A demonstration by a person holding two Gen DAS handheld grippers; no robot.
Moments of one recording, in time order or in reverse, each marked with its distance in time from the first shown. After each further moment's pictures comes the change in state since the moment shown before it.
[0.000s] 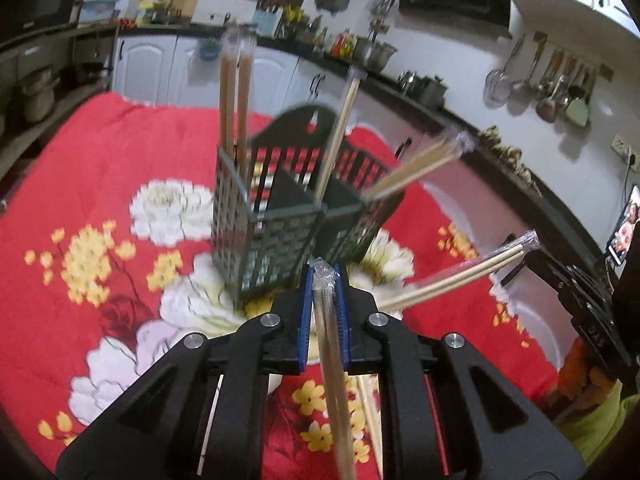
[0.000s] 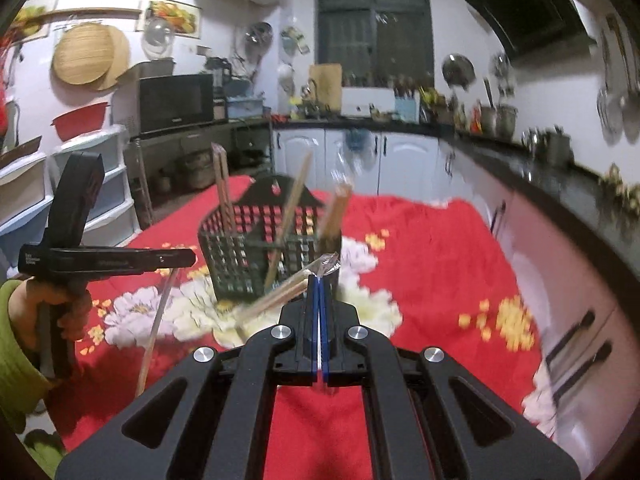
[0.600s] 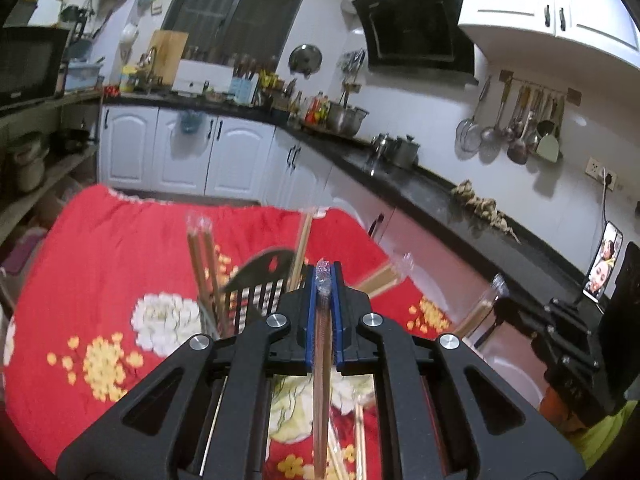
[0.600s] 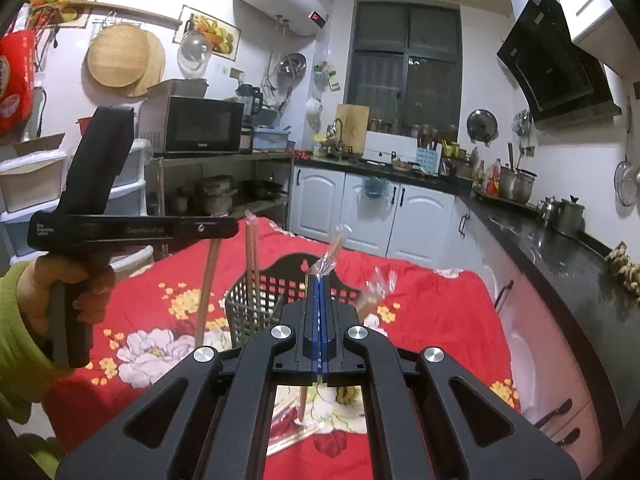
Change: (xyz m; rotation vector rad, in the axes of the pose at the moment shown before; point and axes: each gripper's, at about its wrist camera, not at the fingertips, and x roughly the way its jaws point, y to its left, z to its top) left arm -0.043 -0.033 0.073 0.085 -0.221 -0.044; right arm -0.015 0.028 0.062 -0.115 -0.124 0.031
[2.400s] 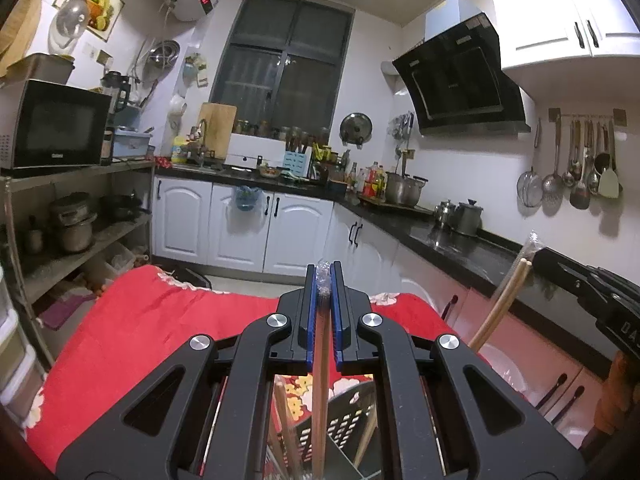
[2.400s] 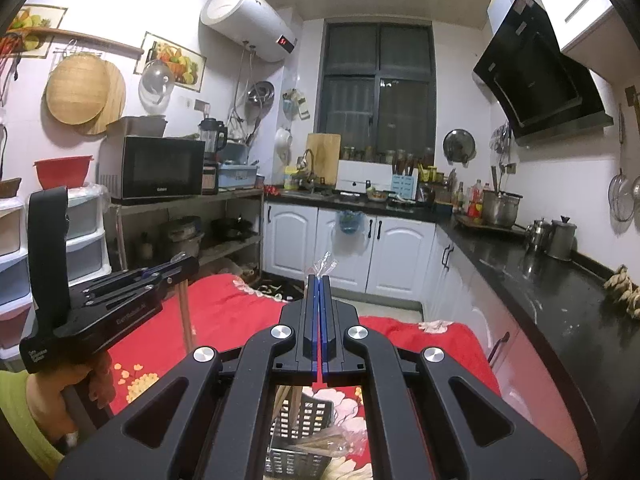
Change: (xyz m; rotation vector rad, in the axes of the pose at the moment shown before) left arm 0.046 0.027 0.047 0.047 -0.258 0.234; right arm 0.093 -0.033 0.075 0.064 -0.084 -0.090
